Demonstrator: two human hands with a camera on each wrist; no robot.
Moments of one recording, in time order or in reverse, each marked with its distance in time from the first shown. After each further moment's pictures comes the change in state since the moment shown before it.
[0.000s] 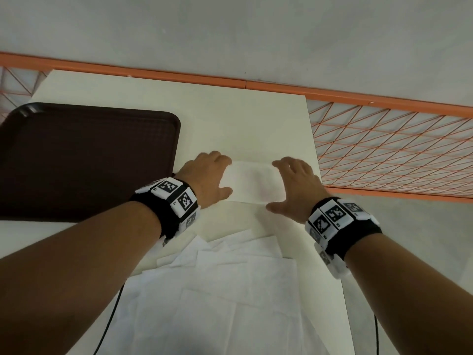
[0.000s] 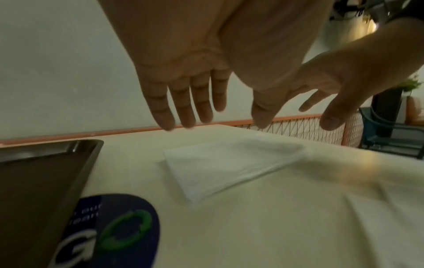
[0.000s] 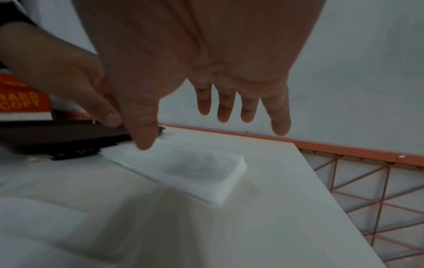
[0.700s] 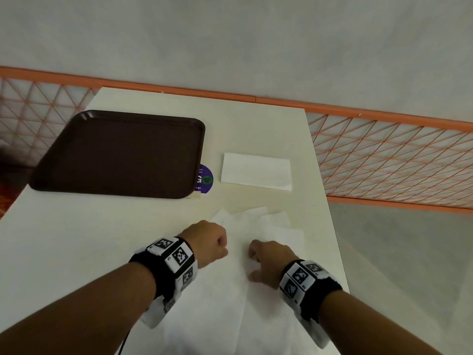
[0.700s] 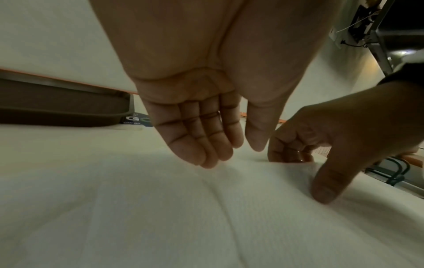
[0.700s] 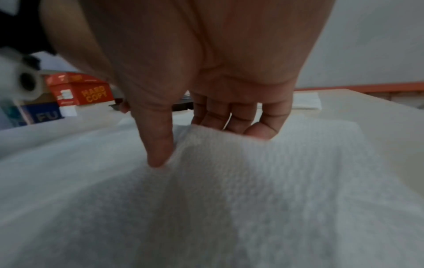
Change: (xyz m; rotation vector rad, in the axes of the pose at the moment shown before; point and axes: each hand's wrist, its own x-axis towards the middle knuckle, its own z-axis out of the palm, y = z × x) left_hand -0.171 0.013 0.058 -0.215 -0.267 -0.196; right_hand -0.147 -0.095 0.089 0.068 -0.386 -0.014
